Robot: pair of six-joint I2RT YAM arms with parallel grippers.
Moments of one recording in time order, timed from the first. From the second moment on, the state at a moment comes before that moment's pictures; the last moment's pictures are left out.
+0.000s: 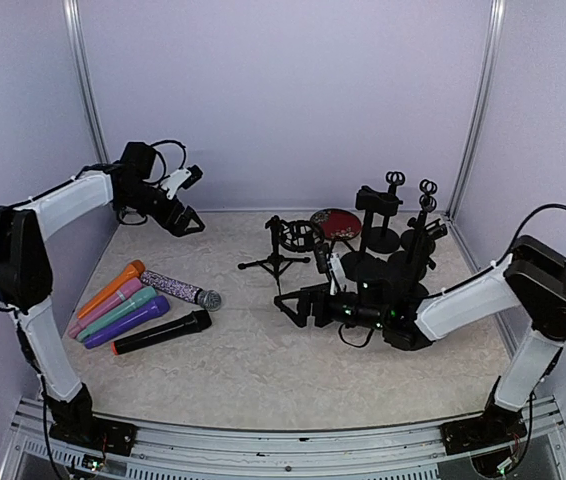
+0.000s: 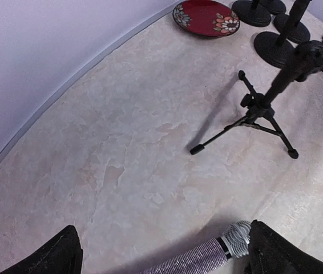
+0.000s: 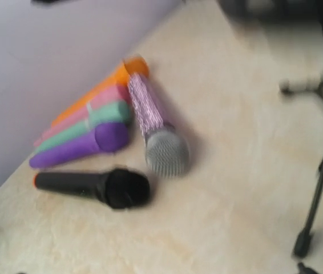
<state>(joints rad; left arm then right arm) -0.22 1.84 1.64 -0.67 0.41 0.49 0.91 1.72 0.72 0.78 -0.16 0.53</state>
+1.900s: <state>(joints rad) -0.09 1.44 0.29 1.04 0.12 0.15 0.21 1.40 0.05 1.39 0.53 -0.14</state>
